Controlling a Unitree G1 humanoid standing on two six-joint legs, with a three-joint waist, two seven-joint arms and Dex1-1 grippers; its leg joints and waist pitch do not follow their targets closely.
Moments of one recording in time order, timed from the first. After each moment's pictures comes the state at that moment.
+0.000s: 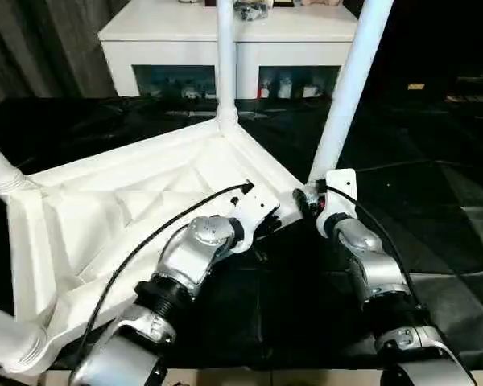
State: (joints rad) left arm -0.61 0.07 -0.31 0.59 0.11 0.25 -0.60; right arm -0.51 -0.07 0.00 0.59 0.07 0.16 0.14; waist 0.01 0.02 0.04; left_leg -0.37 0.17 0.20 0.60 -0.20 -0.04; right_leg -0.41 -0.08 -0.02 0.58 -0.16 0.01
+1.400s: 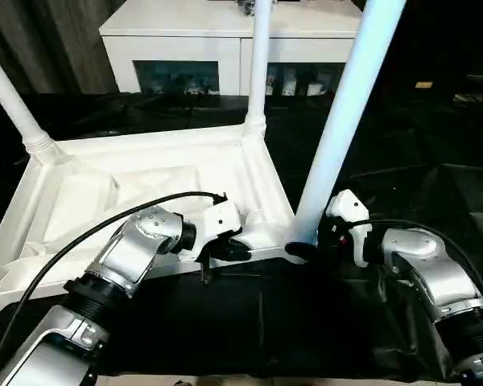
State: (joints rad) left arm -0.55 0.40 -0.41 0.35 0.03 0.27 -1.15; right arm -0.38 -0.47 0.19 0.31 0.17 0.23 0.97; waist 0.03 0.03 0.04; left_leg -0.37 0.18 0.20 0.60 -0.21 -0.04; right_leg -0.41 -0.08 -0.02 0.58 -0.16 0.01
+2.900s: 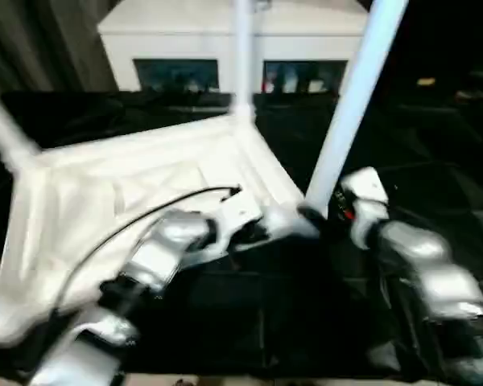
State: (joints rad) left arm -0.55 0.34 -0.37 0.42 0.02 0.19 -1.04; right arm -0.28 -0.52 0.11 0.14 0.24 0.33 0.84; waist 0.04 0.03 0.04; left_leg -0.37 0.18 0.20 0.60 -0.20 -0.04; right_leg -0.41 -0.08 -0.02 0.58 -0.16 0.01
